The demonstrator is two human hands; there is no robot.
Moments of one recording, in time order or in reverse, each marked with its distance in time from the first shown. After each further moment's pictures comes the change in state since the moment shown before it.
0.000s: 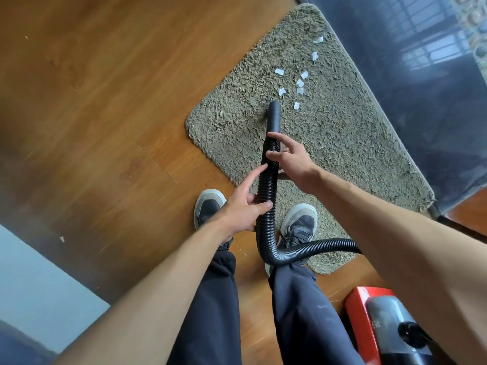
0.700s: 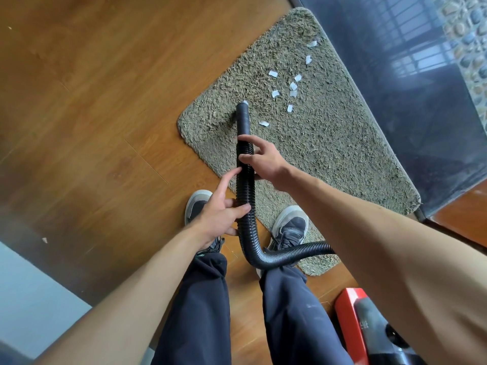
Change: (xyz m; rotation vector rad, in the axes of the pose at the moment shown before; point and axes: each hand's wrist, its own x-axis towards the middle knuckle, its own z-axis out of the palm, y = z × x) left_hand -0.004 -0.019 -0.017 -0.156 0.063 0.017; right_hand 0.011 -0.005 0.033 -0.196 -0.069 -0.043
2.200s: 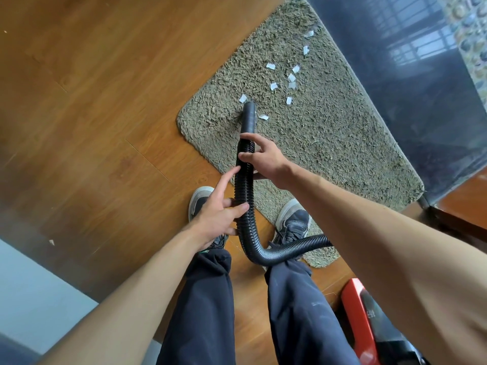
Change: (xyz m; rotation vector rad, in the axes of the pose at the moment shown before) left_hand -0.010 -0.008 -0.008 0.008 -0.036 0.008; right_hand -0.004 0.010 0.007 0.121 0.017 0.059
